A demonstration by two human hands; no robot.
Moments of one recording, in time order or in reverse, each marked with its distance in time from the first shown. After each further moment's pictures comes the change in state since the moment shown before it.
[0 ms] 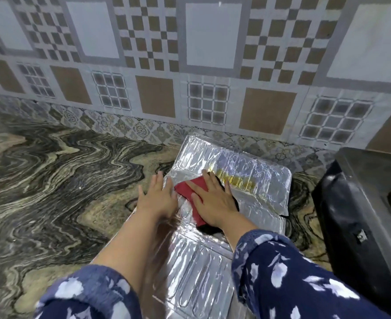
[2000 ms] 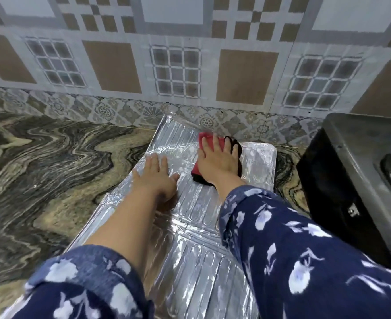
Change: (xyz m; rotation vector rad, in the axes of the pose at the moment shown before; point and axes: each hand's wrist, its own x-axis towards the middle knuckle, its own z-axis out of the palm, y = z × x) left_hand 0.045 0.040 0.016 0.068 -0.101 0.050; right_hand 0.046 0.058 -0.012 -0.055 0.064 0.408
